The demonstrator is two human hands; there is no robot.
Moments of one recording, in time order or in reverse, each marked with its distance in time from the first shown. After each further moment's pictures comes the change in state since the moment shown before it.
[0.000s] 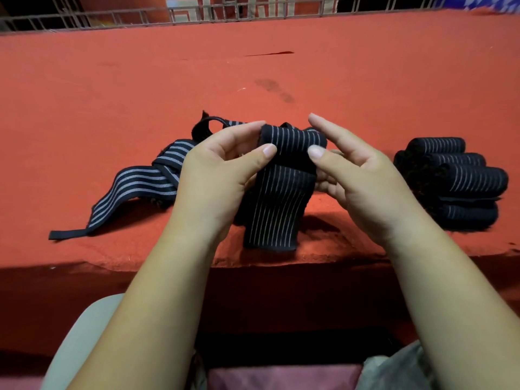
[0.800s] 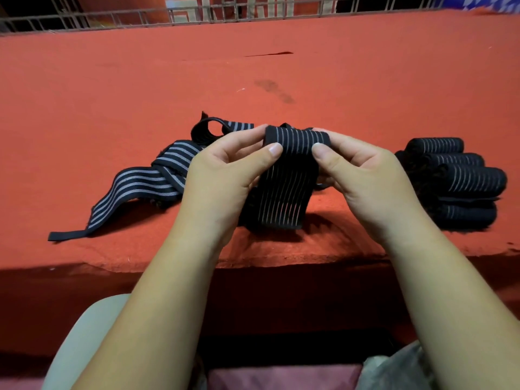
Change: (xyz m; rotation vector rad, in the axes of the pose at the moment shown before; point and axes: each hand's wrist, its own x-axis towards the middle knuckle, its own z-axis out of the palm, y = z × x) left_hand -0.003 -0.001 0.006 -0.056 0.020 -0.060; right_hand 0.001 0.008 -0.007 -0.150 0.044 -0.119
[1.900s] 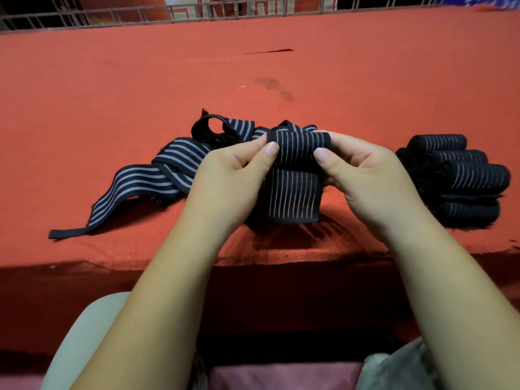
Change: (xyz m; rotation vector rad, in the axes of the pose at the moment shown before) left_hand -0.005 0.003 -0.001 0.462 -0.009 0.062; right_hand 0.002 0.005 -0.002 -0.059 -0.029 0.004
